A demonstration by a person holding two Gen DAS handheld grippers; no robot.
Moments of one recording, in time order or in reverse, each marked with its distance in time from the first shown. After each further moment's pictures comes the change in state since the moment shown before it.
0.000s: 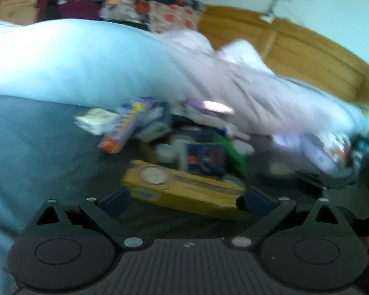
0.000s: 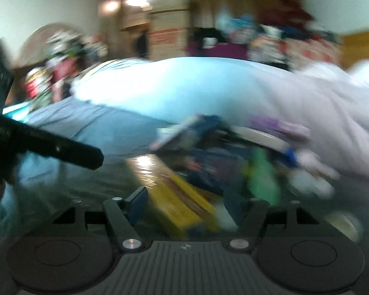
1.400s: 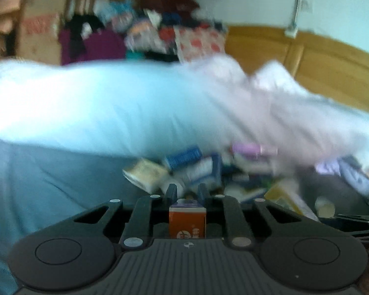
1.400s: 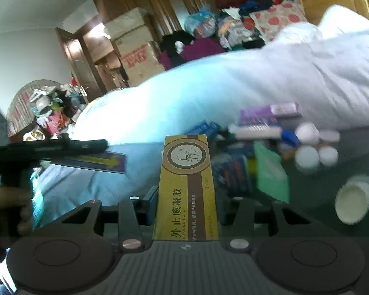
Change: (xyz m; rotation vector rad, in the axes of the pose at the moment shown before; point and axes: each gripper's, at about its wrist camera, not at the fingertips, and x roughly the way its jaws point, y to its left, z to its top) left arm -0.020 0.006 0.065 0.098 -0.125 0.191; right arm -0.038 -0.031 0.024 0.402 -0.063 0.036
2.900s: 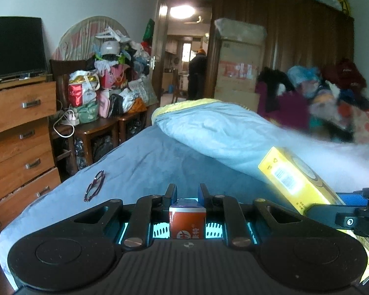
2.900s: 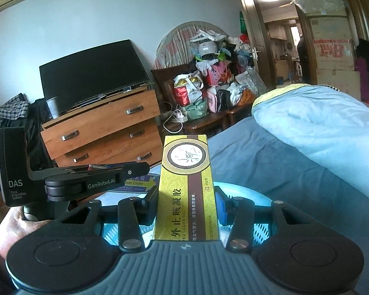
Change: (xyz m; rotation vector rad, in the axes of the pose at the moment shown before) left arm -0.365 0.263 -0.021 -0.331 -0.182 0.734; right arm 0.077 0.513 0.058 -0.459 0.221 0.612
